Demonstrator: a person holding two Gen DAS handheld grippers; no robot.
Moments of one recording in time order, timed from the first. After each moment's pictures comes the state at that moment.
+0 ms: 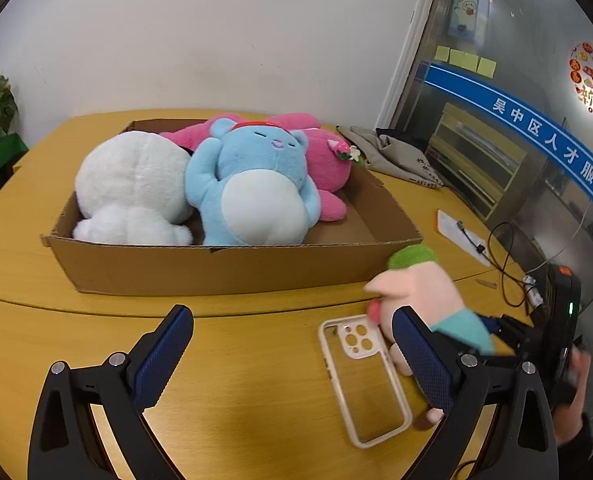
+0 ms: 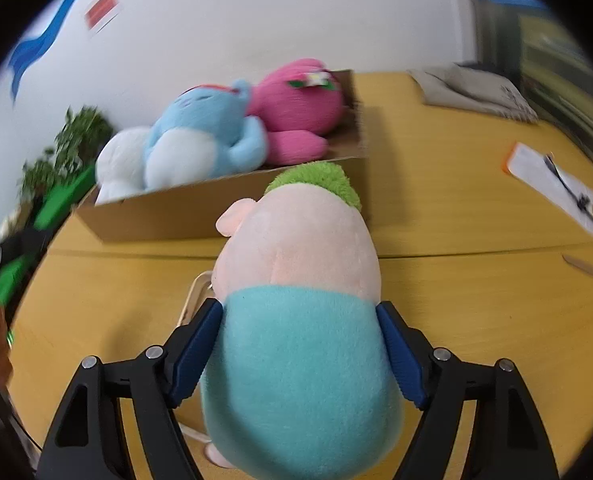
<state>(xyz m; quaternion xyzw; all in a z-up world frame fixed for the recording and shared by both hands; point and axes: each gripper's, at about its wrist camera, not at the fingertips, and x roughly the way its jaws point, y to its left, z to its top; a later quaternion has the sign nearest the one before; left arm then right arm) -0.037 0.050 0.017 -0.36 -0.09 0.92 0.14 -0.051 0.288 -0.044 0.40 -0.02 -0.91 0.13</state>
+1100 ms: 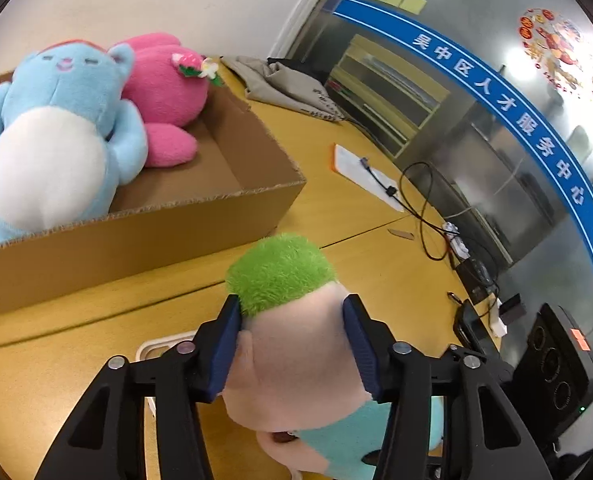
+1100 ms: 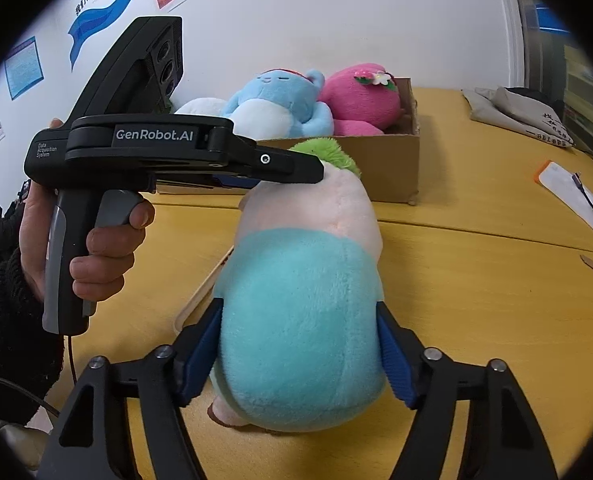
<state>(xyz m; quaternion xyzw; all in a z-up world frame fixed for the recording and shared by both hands) -0.088 0.157 -0.018 -0.43 -0.10 0.83 0.33 0.010 0.288 -0.053 0.37 -0.02 -0.90 0.24</state>
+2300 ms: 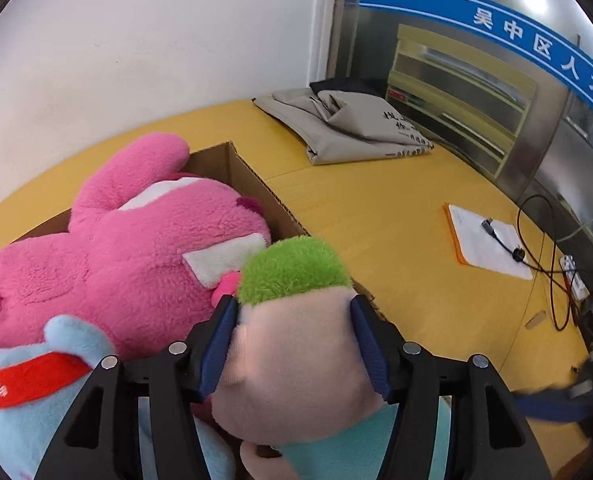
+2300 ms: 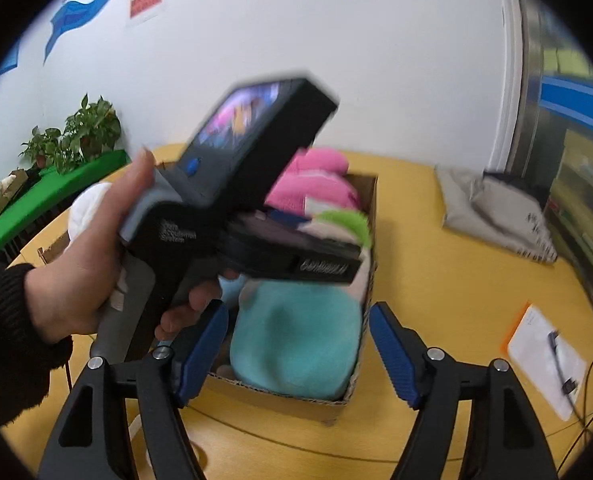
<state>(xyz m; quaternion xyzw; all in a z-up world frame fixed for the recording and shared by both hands) -0.302 0.215 -0.001 -0.39 0.05 0.89 0.24 -0.179 0.275 0.001 0.33 0.05 -0.93 0.15</state>
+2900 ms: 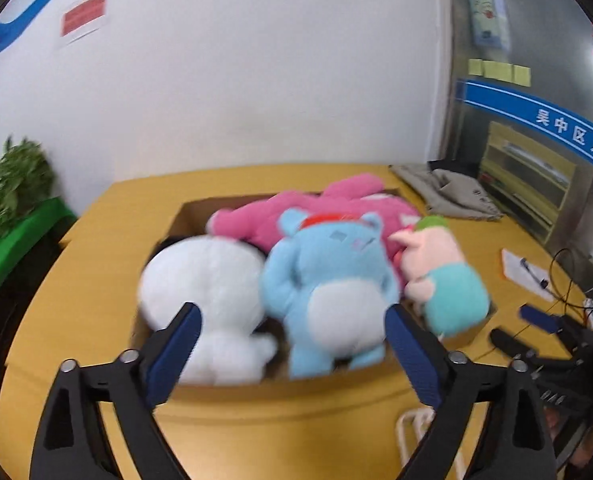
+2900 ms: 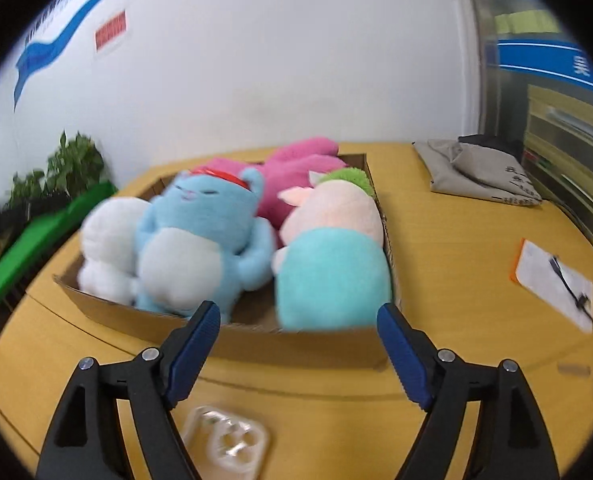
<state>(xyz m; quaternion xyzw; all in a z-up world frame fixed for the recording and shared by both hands) -0.085 0.002 0.068 -0.30 0.00 0.95 0.02 -0.101 0.249 0.008 0.30 -0.03 -0.95 0.10</state>
